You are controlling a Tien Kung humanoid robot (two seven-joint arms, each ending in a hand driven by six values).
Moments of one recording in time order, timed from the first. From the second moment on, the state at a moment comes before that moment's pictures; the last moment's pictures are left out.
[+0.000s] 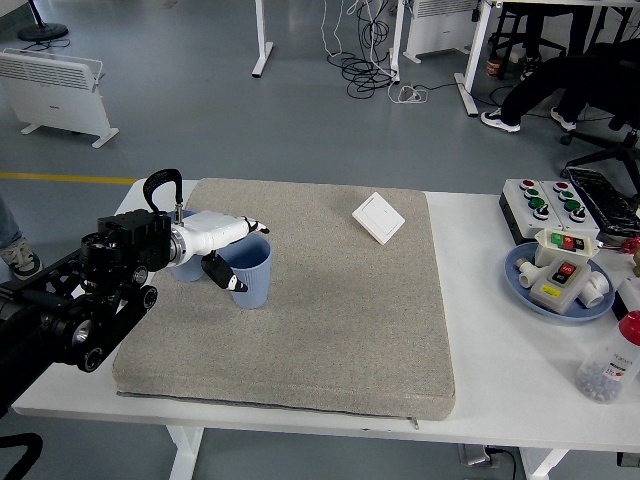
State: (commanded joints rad) left arm -0.94 0.25 -0.91 -0.80 2.21 -0.40 -0.08; right arm 0.13 -0.15 1.07 0.18 -1.01 0.09 -0.21
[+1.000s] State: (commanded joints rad) left arm -0.92 0.27 -0.96 -0.87 2.18 -0.42 -0.10; right arm 0.13 -0.15 1.07 0.18 -1.01 0.09 -0.21
